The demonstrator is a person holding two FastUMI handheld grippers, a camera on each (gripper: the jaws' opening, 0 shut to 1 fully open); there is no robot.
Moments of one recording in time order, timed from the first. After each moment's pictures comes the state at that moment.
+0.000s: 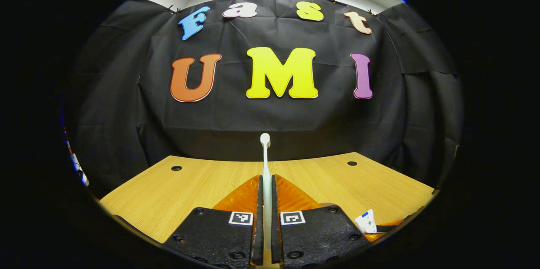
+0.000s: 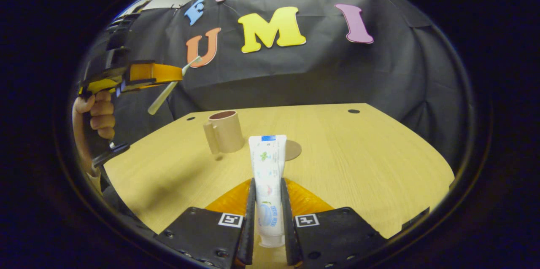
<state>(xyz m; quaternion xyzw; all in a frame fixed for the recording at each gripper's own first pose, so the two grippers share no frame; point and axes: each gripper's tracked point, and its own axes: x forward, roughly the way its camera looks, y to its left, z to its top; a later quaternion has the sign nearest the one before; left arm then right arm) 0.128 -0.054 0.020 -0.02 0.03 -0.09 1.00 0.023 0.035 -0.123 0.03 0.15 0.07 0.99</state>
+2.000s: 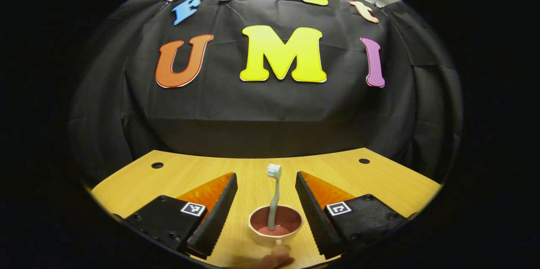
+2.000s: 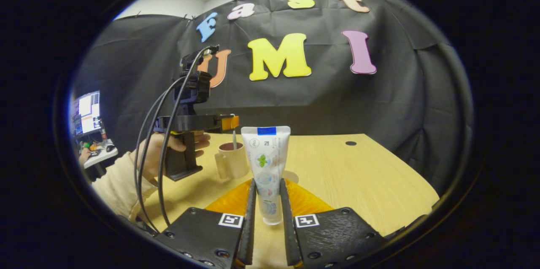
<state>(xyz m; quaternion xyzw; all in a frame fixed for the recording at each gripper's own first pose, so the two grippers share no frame) 0.211 -0.067 -0.026 -0.01 0.05 -0.09 1.00 0.008 0.026 -0.061 0.00 0.06 0.09 0.99</state>
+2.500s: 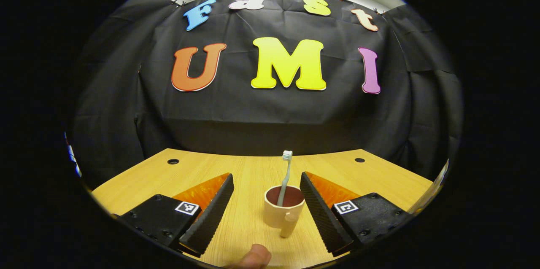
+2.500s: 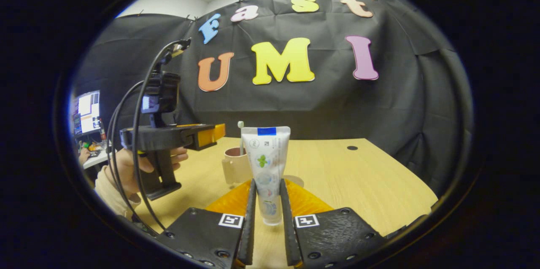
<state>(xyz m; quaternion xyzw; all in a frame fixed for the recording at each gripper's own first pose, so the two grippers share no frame) 0.141 -0.032 -0.029 -0.03 0.04 -0.07 1.00 0.002 0.047 -0.045 0.00 0.05 0.09 0.99</state>
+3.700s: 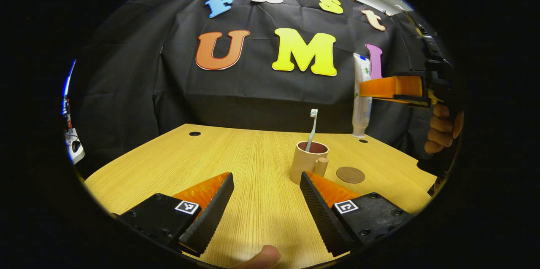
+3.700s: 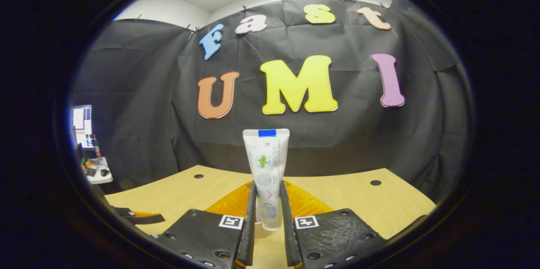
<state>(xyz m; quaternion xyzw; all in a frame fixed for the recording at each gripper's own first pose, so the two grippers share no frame) 0.067 0.028 -0.094 -0.06 0.09 -0.07 0.99 0.136 0.144 0.059 0.01 0.00 0.10 0.99</state>
